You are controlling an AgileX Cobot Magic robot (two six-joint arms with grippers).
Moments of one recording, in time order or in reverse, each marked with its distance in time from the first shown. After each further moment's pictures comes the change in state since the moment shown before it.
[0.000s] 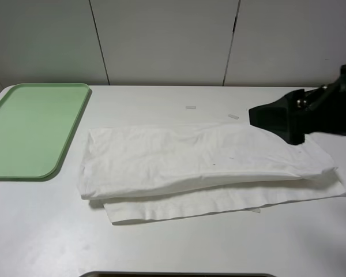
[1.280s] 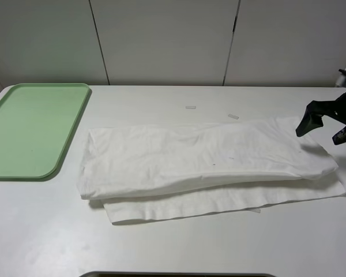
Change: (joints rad) left arm 0.000 -0.001 0.000 0.000 0.000 0.000; right arm -0.705 1.031 -0.610 -0.043 0.452 -0.133
